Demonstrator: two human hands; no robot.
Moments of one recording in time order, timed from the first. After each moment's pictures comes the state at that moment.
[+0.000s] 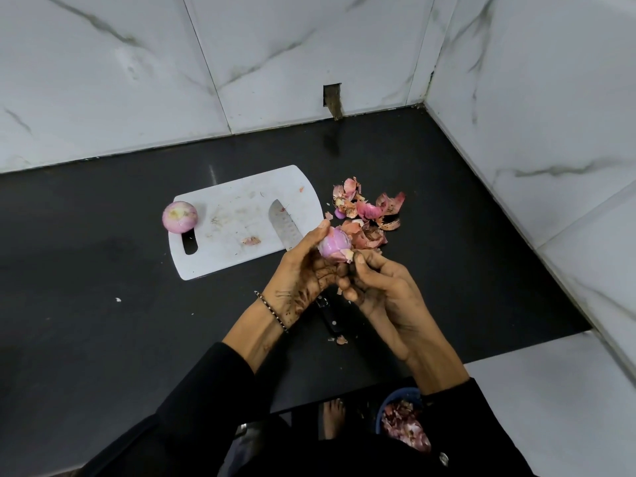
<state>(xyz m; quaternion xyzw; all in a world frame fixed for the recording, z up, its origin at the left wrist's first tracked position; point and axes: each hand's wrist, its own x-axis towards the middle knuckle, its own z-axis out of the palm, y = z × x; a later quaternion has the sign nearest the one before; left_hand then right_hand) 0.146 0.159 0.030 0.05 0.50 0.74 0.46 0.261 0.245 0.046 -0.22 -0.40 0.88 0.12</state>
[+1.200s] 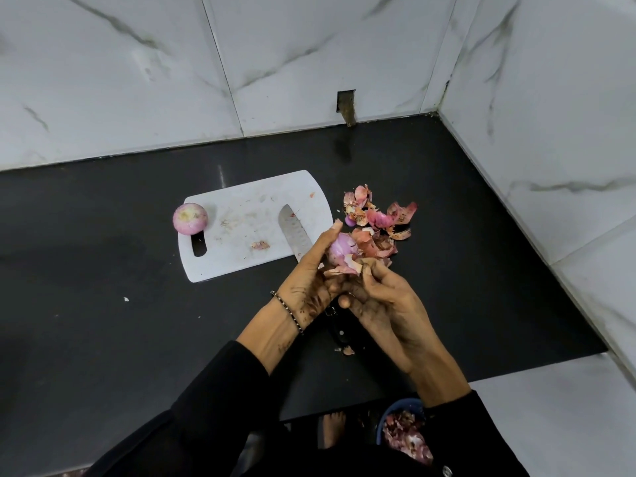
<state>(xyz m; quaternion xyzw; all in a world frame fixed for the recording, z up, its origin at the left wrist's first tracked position) 0.146 0.169 0.044 -0.05 0.47 0.72 0.50 0.254 0.243 0.037 -0.19 -0.38 0.90 0.10</state>
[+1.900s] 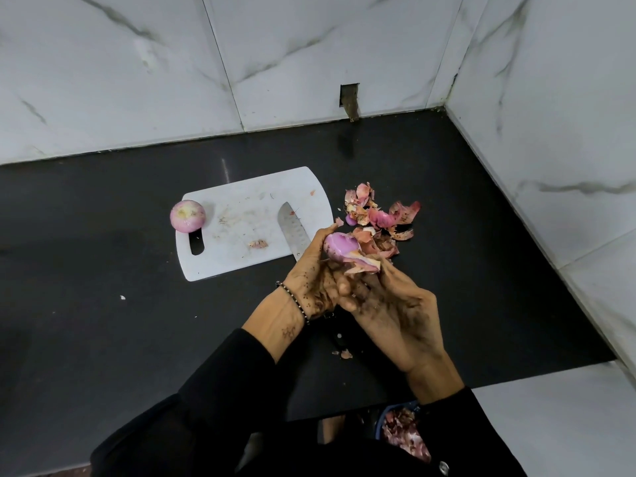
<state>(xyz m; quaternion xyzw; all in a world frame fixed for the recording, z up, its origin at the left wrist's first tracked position) 0.130 0.189 0.030 -0.17 0.46 0.69 0.53 0.250 0.256 0.020 -0.09 -0.26 0.96 0.10</state>
